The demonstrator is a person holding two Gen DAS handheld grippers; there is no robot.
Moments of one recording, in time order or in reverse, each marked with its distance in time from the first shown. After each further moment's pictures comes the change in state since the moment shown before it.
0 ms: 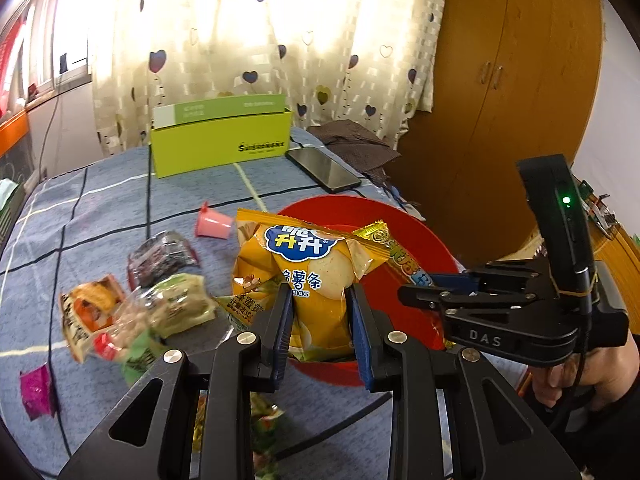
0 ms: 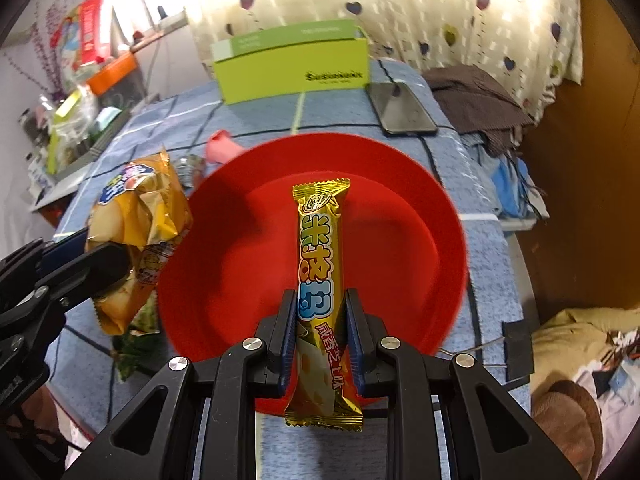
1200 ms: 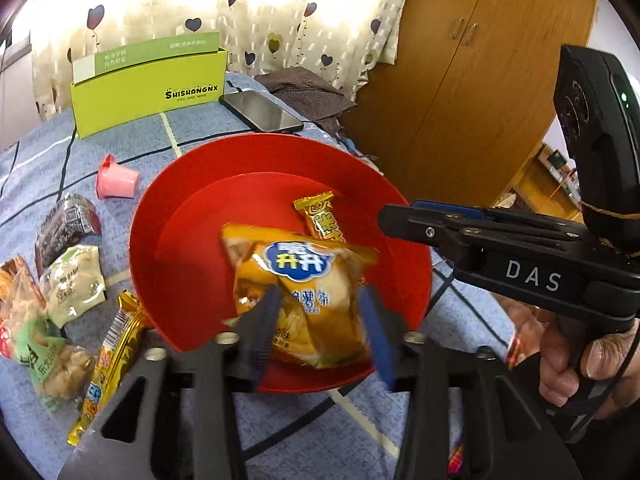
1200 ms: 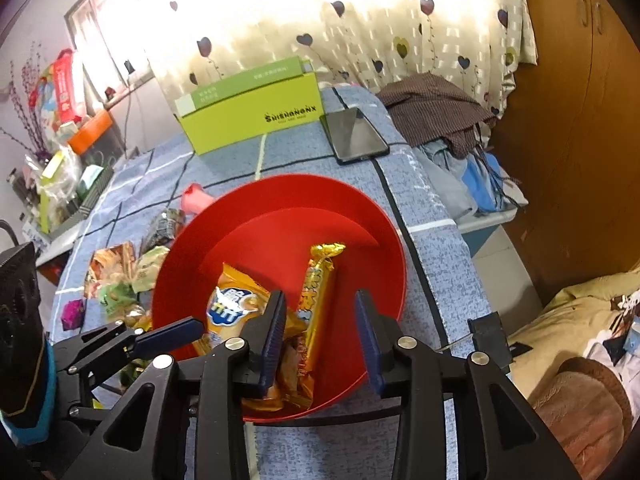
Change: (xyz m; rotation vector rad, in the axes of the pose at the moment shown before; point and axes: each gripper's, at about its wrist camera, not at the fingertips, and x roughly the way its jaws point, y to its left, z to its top) left arm 0.062 -0.032 -0.014 0.008 0.160 -0.171; right arm -0.035 -0.023 0.001 0.132 -0.138 0.008
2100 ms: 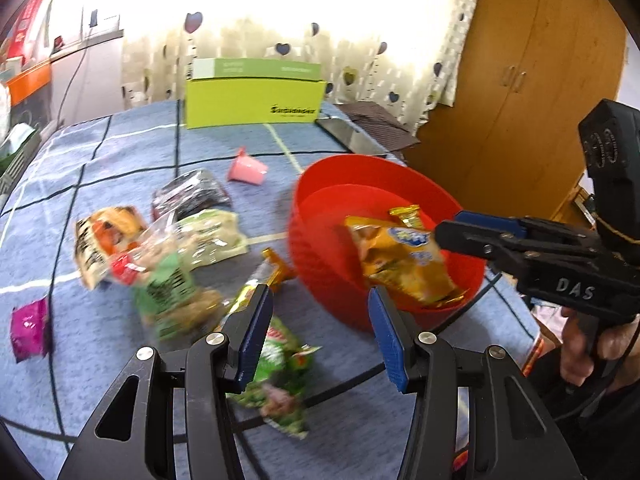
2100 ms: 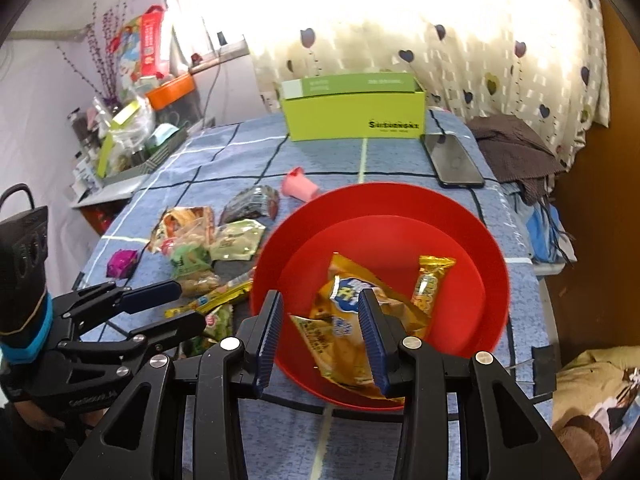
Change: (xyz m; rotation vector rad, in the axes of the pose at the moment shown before) left arm -0.079 0.059 -0.044 -0.129 -0.114 0.184; right arm -0.007 0.074 -0.015 -0.242 -0.011 0.174
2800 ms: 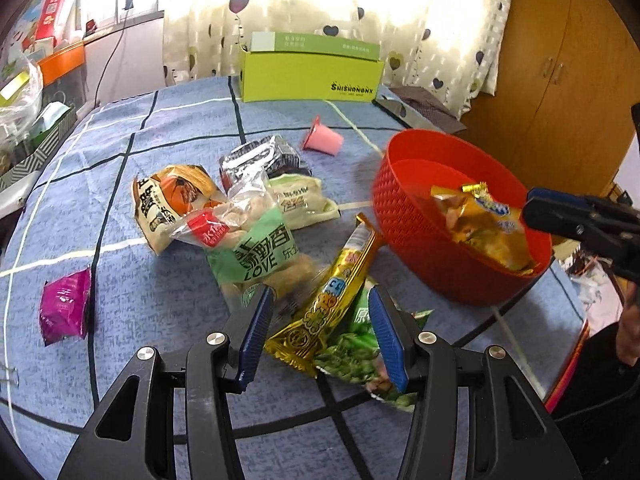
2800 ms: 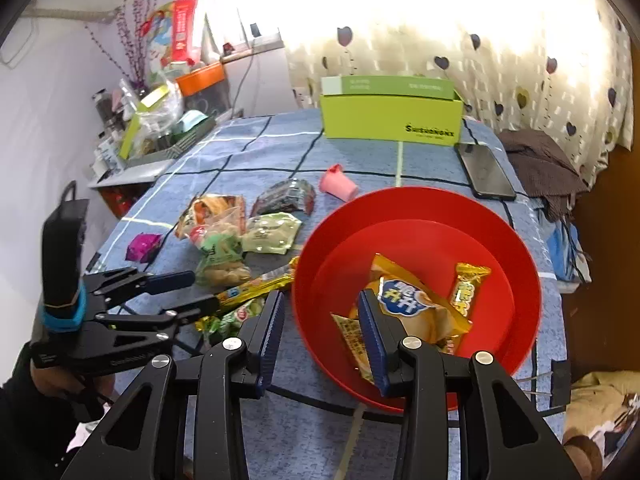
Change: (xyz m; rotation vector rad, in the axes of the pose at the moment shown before) left arm 0.009 0.049 -0.021 -0.011 0.051 0.122; right arm 0.004 0.025 -0.003 -0.080 0.004 0.055
